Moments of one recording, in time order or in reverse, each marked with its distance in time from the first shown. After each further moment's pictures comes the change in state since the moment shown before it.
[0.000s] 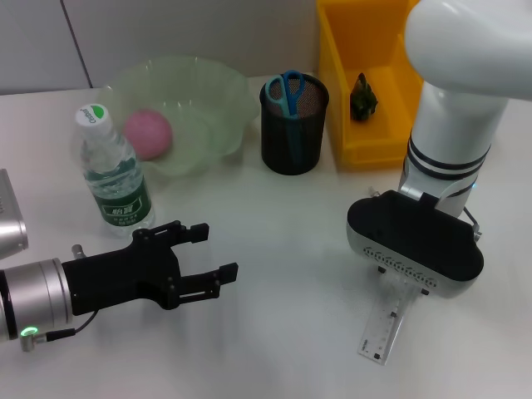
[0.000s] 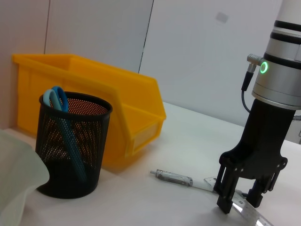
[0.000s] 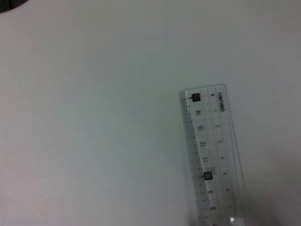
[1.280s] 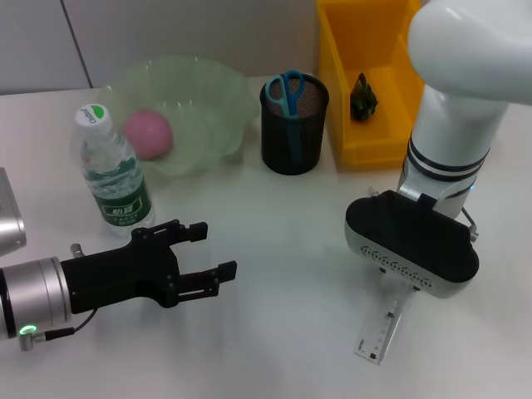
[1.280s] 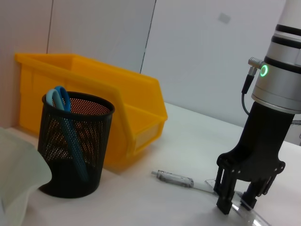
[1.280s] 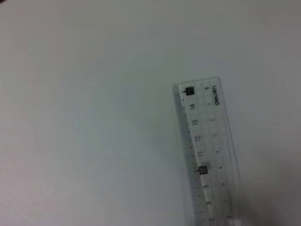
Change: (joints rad) left arm 0.000 0.001 -0.001 0.003 0.000 0.000 -0.014; right arm -0.012 0.002 0.002 -0.003 -0.011 0.026 0.017
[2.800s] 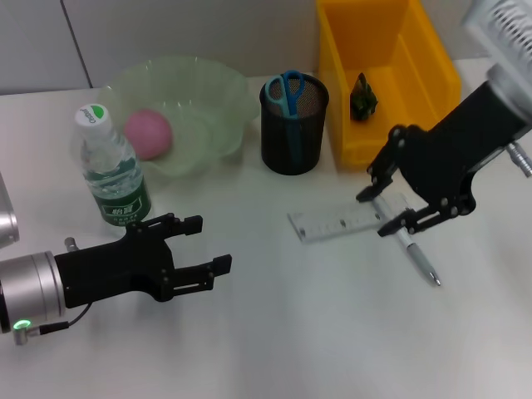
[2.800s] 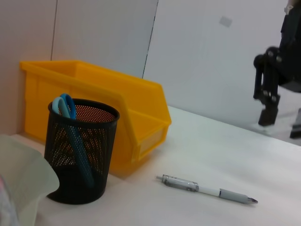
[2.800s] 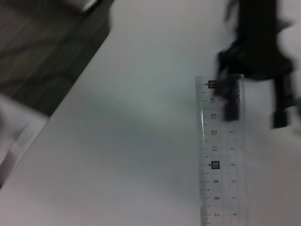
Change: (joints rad) left arm -0.003 0.008 -0.010 0.009 -0.002 0.005 0.005; right arm -0.057 0.015 0.949 -0.258 0.084 -0.486 -0.072
